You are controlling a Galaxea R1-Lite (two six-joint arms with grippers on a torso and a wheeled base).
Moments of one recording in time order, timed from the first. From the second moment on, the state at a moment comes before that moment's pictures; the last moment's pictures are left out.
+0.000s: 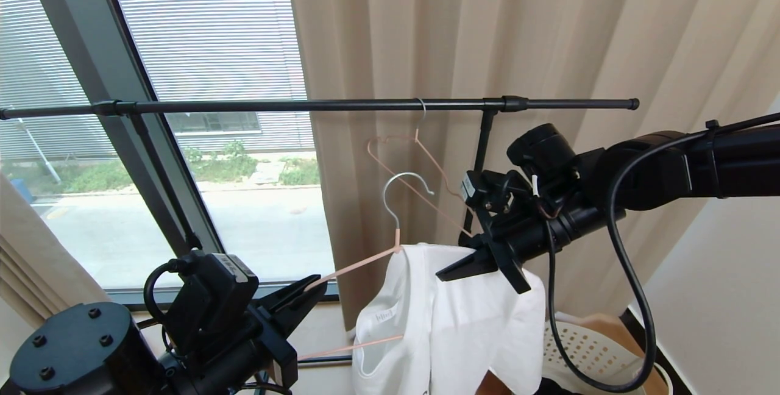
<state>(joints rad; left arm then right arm) -0.67 1.72 -0.07 -1.57 0.02 0.15 0.46 2.00 -1.45 0.50 0.80 -0.78</state>
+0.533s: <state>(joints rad) -0.67 1.72 -0.07 -1.57 0.02 0.17 0.46 1.96 -1.44 0.51 0.80 -0.78</state>
